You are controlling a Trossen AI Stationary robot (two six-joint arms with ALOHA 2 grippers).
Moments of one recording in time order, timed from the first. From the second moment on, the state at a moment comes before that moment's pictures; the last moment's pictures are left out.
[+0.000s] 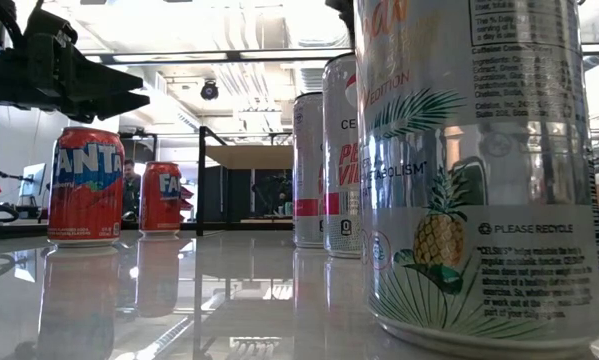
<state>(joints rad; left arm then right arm) -0.13 0.04 0.02 0.10 -0.49 0.11 -0.03 1.72 1.80 -1.34 0.26 1.17</state>
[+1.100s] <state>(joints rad) -0.13 0.04 0.02 0.10 -0.49 0.11 0.01 1.97 1.80 -1.12 0.40 1.22</state>
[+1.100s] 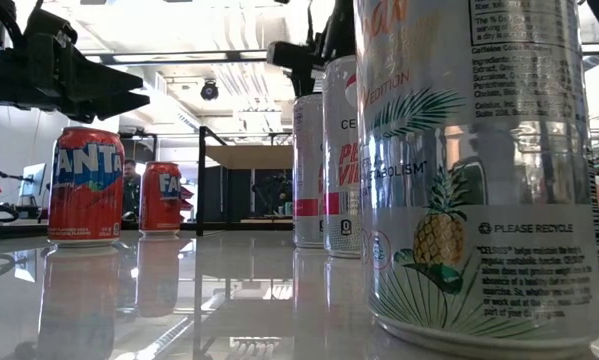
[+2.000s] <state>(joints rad) -0.13 0.04 0.02 0.10 -0.49 0.11 -0.01 2.05 1.84 -1.13 0.45 1.38</state>
